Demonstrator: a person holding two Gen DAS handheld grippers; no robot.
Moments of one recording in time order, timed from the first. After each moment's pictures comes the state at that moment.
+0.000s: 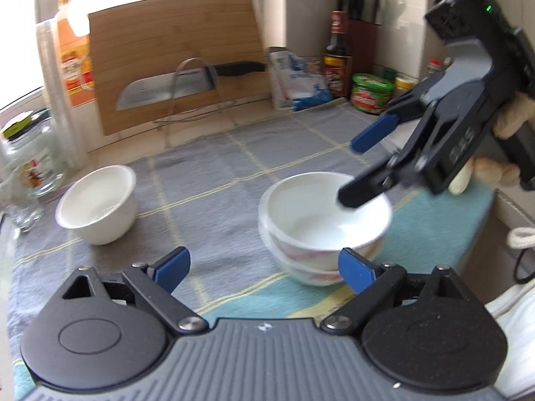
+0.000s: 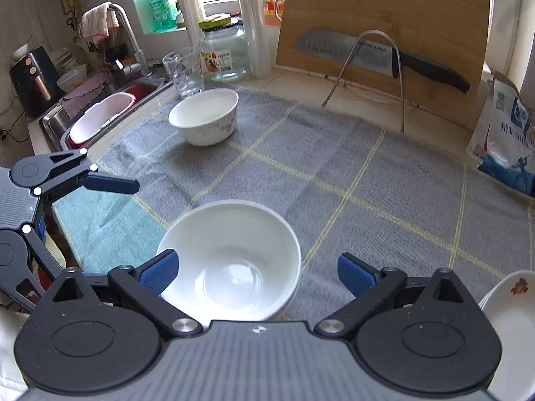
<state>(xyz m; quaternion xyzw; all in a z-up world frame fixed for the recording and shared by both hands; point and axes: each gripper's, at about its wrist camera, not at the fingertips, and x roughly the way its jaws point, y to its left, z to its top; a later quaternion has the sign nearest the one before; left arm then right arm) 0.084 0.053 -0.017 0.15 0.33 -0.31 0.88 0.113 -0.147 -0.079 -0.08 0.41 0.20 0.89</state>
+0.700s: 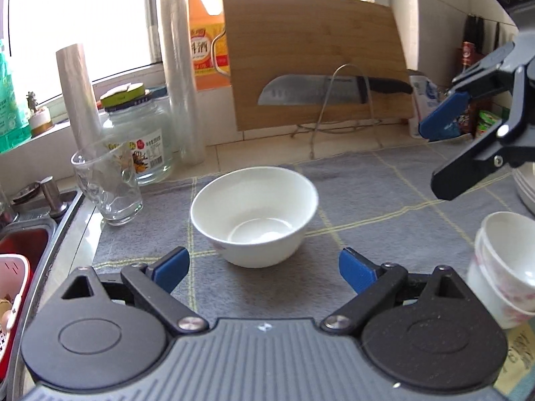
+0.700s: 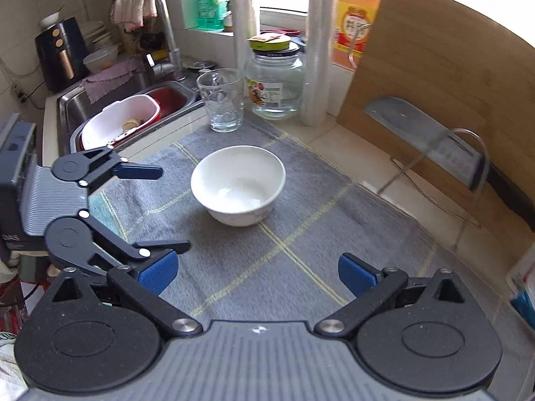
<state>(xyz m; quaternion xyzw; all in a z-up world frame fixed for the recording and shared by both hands) 0.187 0.130 -0.046 0.11 0.30 -0.18 0.93 0.224 -0.050 -0.062 -0.17 0.41 0.28 0.85</state>
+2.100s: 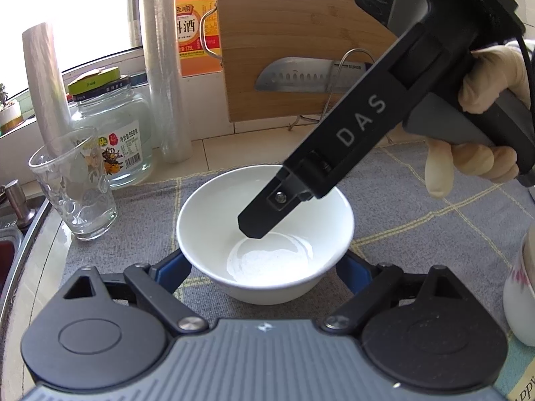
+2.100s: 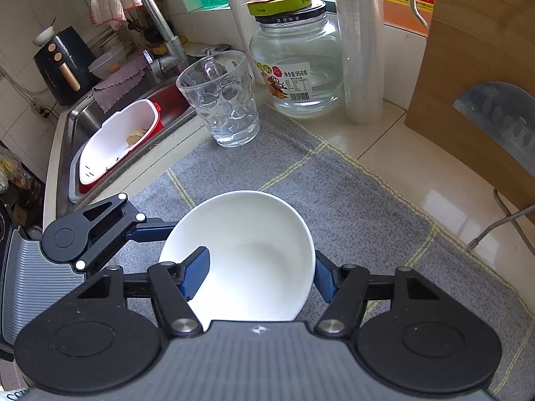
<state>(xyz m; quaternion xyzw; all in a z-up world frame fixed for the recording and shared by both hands) 0.232 0.123 -0.068 0.11 0.31 -0.21 0.92 0.347 -0.001 -0.118 -0.09 0.46 0.33 0.82</state>
